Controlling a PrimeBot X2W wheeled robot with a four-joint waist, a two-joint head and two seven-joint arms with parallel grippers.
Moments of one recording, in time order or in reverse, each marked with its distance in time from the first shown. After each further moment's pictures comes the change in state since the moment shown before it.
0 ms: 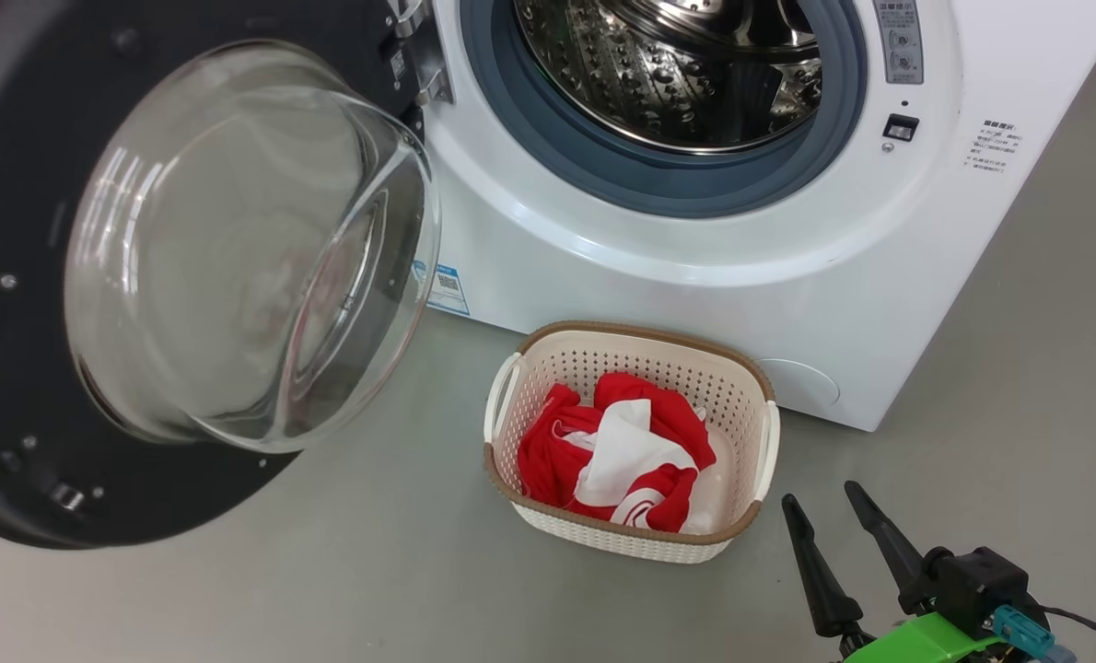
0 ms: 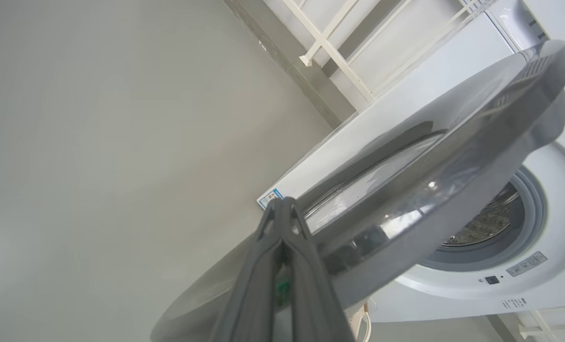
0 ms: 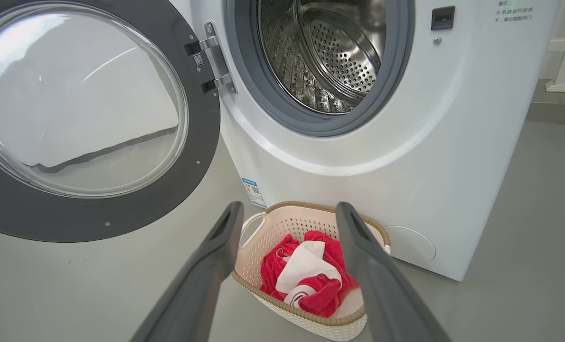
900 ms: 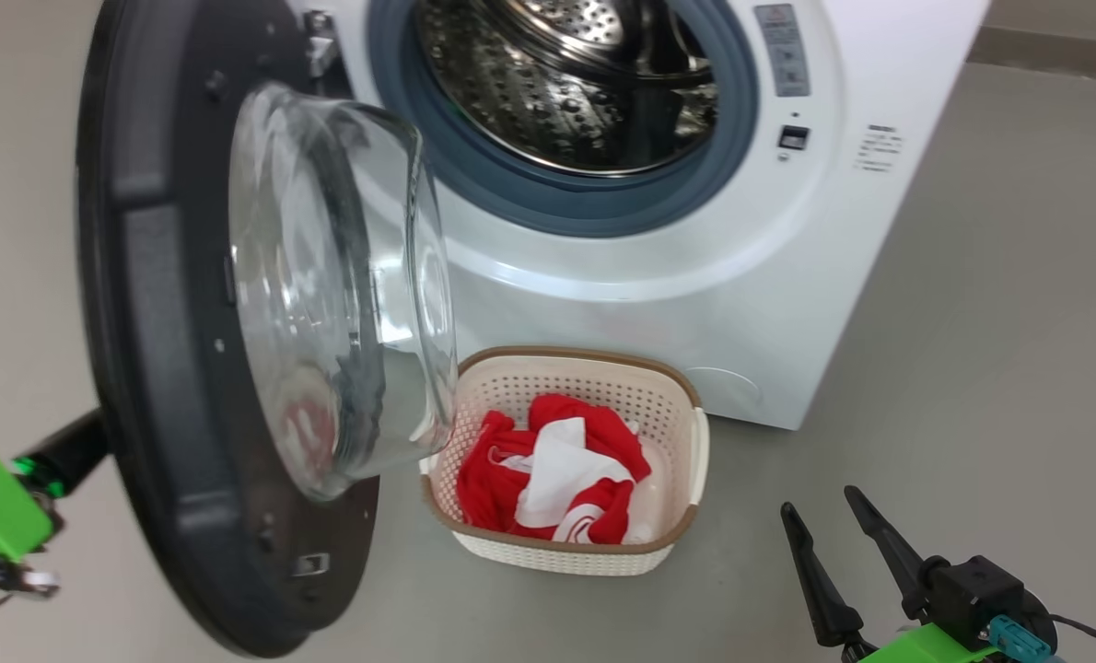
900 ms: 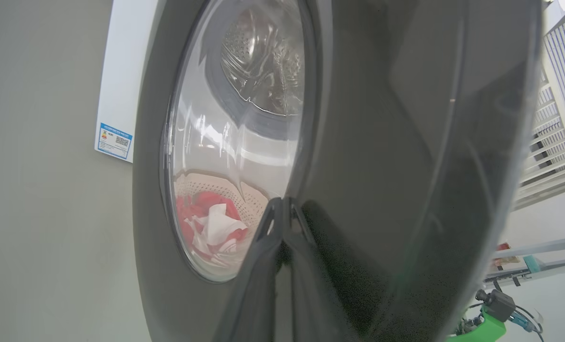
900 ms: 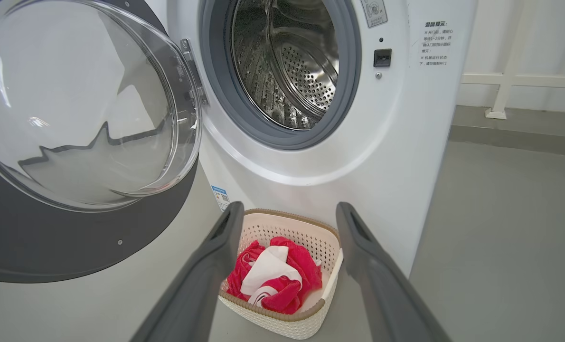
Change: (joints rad) left arm 0.241 0.040 -0.265 -0.567 -0.214 -0.001 -0.023; right arm 0.021 -0.007 -0.004 -0.025 -0.056 0.000 0.000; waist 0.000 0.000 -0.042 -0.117
